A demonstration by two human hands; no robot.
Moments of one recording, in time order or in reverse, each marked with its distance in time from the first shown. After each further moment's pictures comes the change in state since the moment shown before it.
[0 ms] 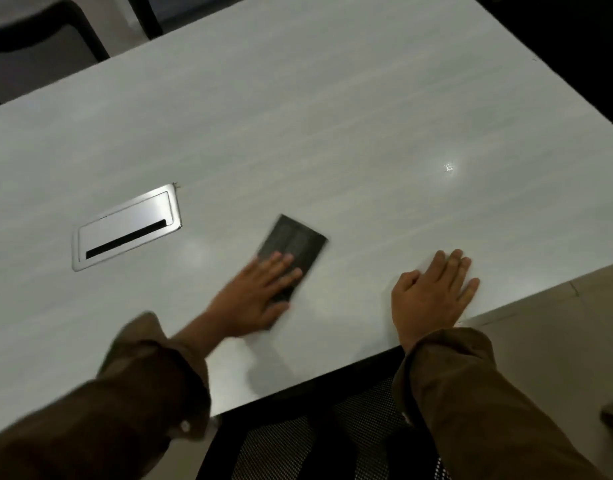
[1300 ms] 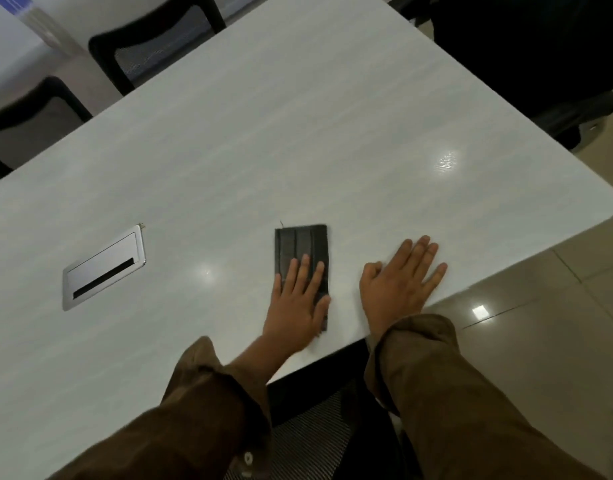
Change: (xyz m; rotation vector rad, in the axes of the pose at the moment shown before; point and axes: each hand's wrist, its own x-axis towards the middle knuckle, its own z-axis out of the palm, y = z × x) left_hand 0.141 0.185 -0.026 -0.113 -0.143 -0.438; right_hand 0.079 0.051 -0.024 0.069 -0.173 0.029
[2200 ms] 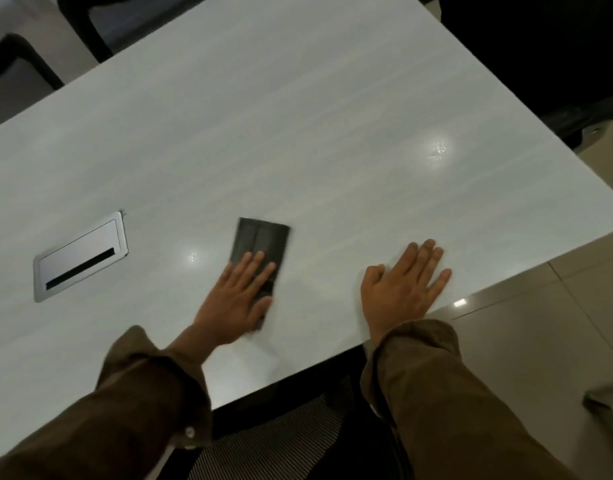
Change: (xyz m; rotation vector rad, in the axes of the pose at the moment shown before) left_hand -0.005 -0.121 -0.004 0.090 0.080 0.219; right_hand 0.000 0.004 0.005 -0.049 0.040 -0.003
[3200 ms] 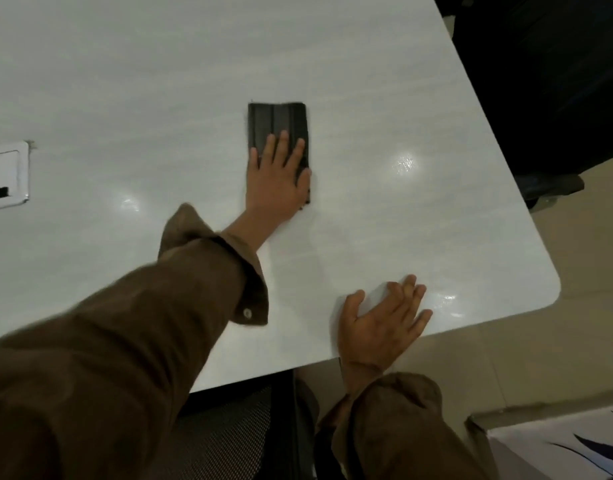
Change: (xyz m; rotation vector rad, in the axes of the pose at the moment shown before) left_hand 0.251 0.063 -0.045 -0.210 0.174 -0.454; right_hand 0.034 0.050 0.001 0.065 0.149 -0.101
